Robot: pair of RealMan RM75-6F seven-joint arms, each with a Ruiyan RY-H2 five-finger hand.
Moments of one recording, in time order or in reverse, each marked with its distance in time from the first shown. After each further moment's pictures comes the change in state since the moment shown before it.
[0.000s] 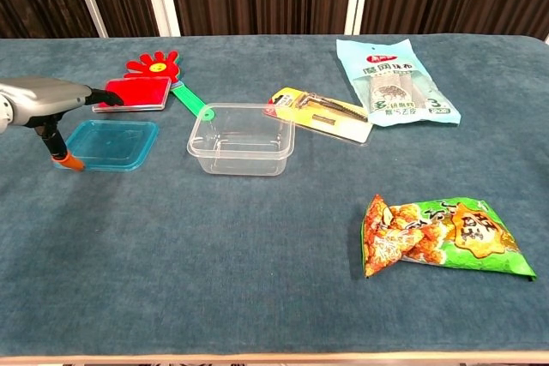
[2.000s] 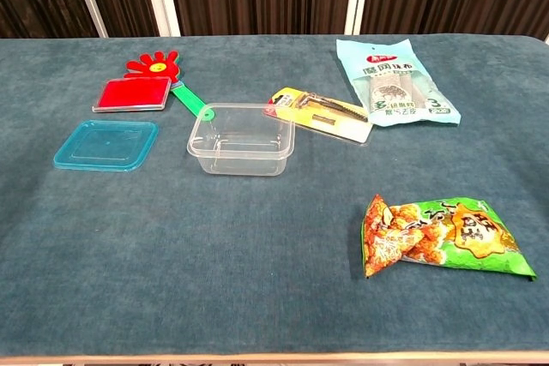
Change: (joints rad) left arm 0.575 0.393 -0.037 -0.457 0.319 0.574 -0.304; right arm -0.002 0.000 -0.022 0.019 -0.094 0.035 0.057
